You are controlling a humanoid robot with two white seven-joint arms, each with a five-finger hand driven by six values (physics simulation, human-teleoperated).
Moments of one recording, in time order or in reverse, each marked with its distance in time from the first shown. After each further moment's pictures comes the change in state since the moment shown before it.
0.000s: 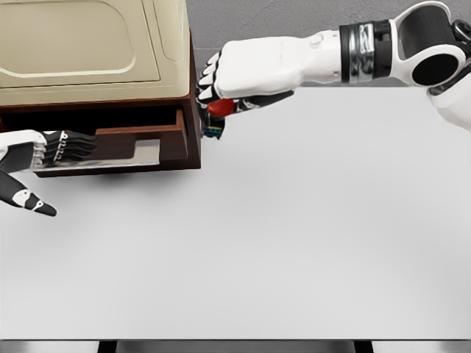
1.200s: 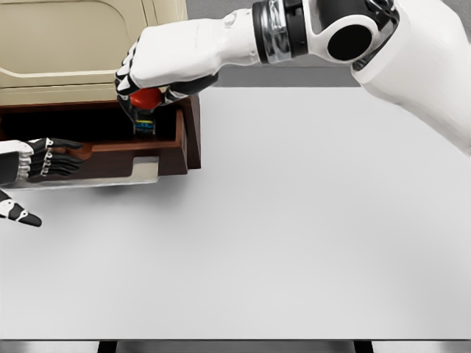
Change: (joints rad) left arm 0.055 0.072 0.003 -0.006 0.090 -0.001 -0.026; right arm -0.127 0.244 0.077 0.149 -0.002 0.046 0.000
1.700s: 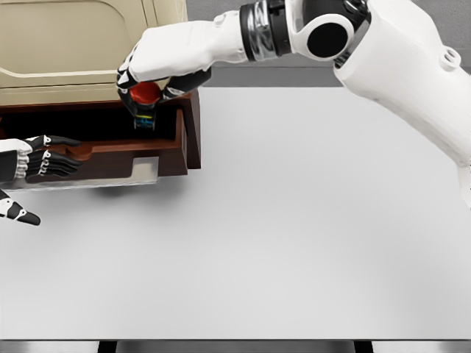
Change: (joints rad) left arm -0.012 0.002 -0.006 0.000 -0.010 0.002 0.010; right arm -0.003 0.069 0.025 0.142 0.004 -0.004 0.000
